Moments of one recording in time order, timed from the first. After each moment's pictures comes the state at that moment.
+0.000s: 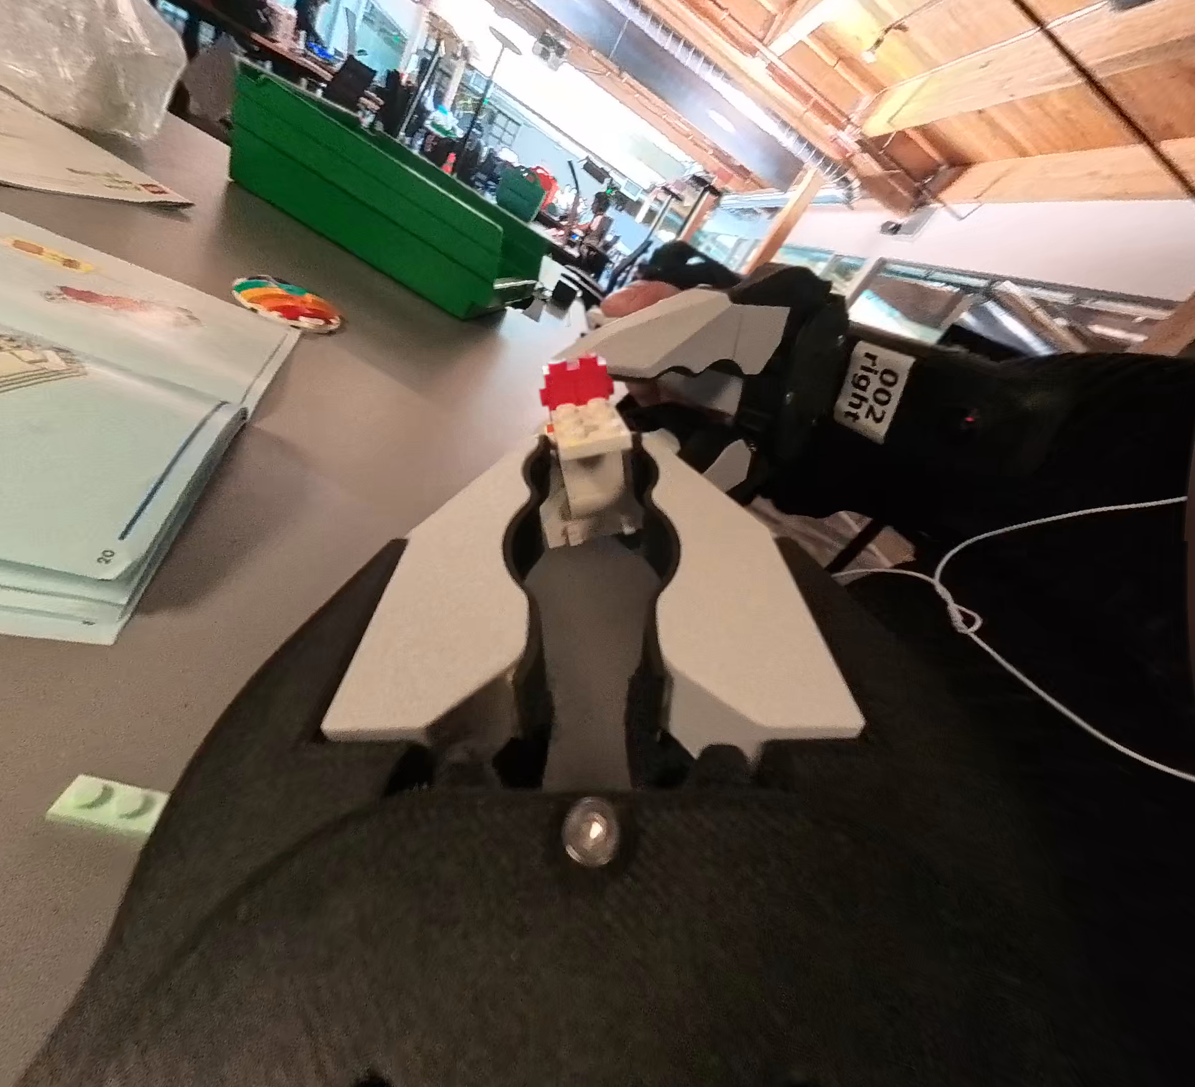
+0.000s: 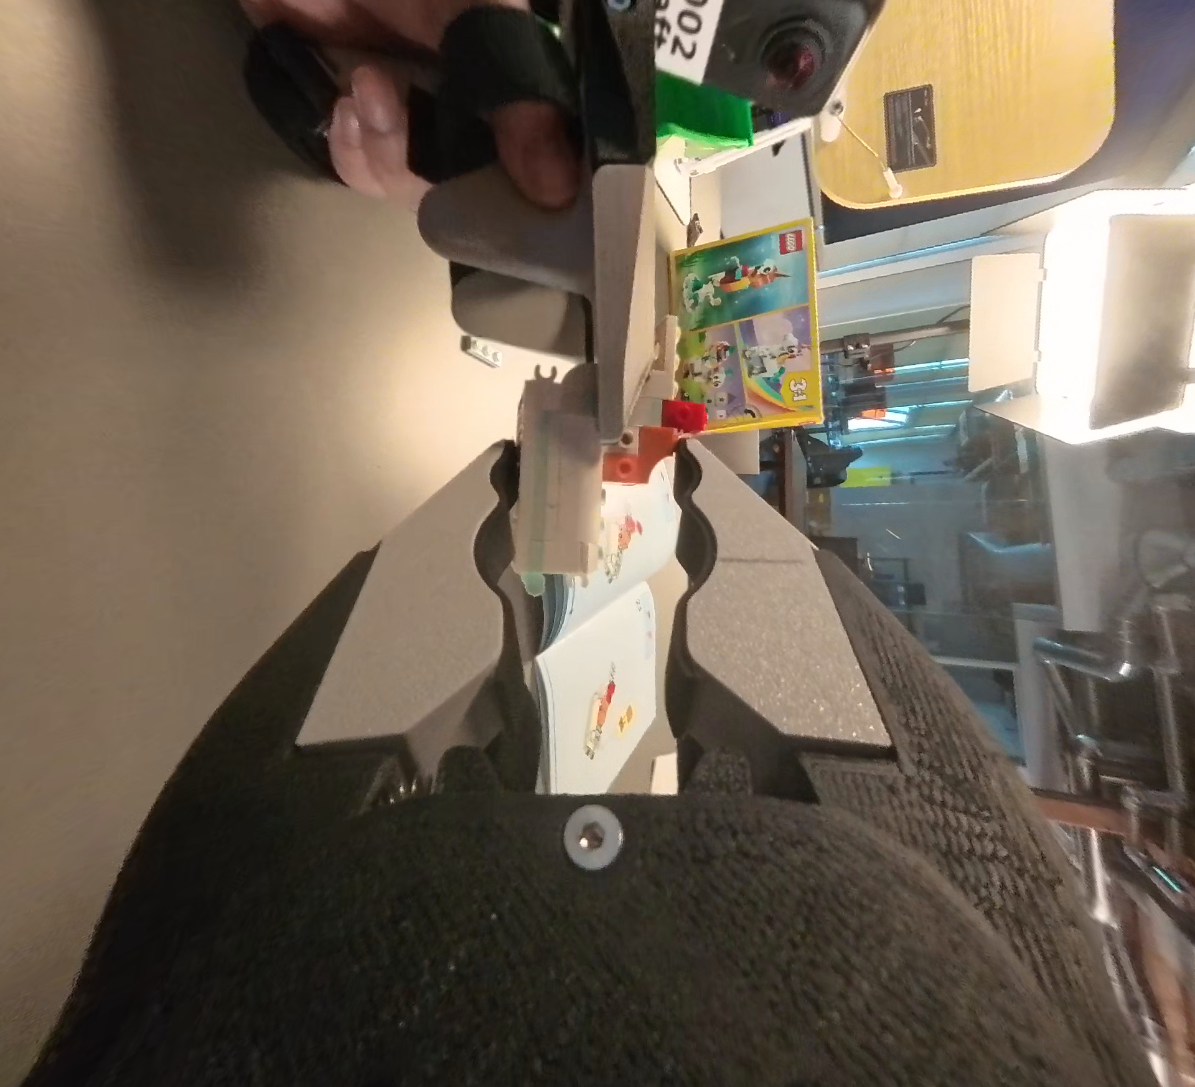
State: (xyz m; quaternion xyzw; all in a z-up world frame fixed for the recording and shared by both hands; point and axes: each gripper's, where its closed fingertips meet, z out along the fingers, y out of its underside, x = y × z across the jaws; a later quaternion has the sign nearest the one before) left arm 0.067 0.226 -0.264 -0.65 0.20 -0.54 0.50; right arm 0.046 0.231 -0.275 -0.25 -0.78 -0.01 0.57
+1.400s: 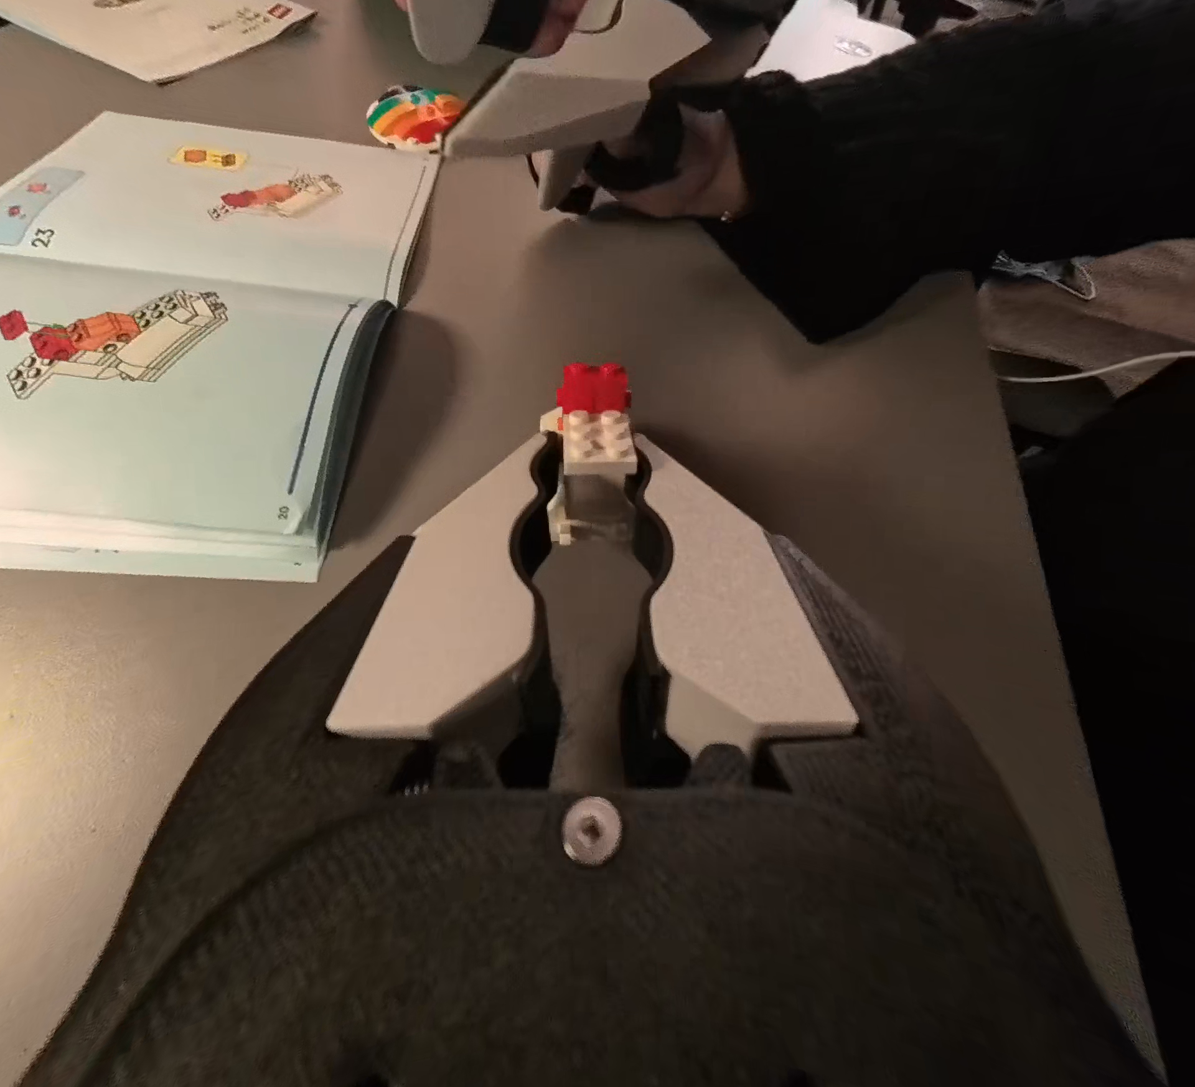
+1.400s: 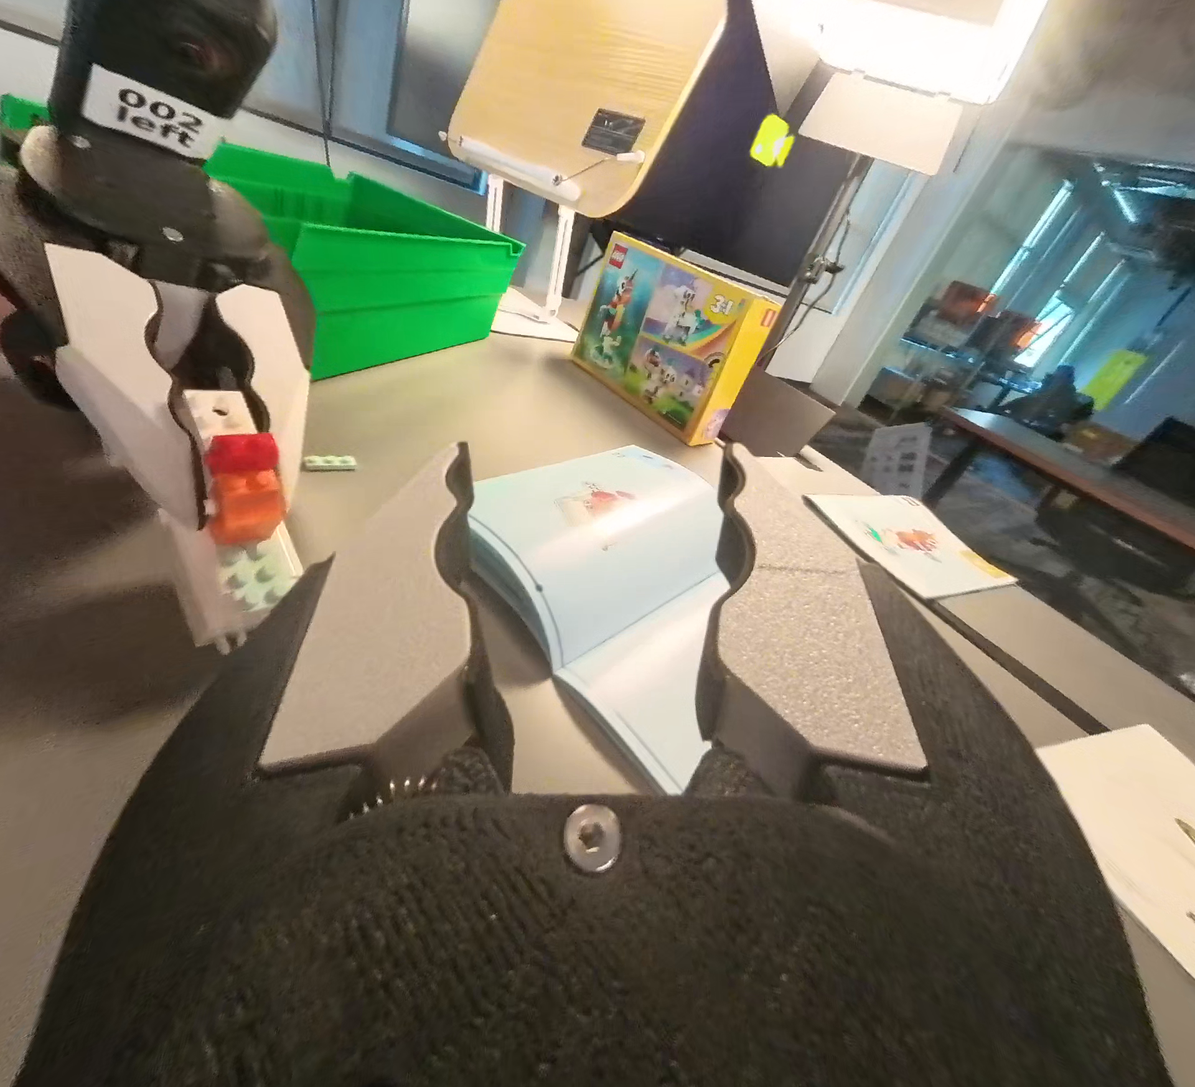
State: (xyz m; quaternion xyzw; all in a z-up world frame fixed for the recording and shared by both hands) left arm 0.073 0.253 -0.332 -0.78 0.33 -0.27 0.45; right arm 0.073 0.354 -0.261 -0.42 -0.54 0.40 0.61
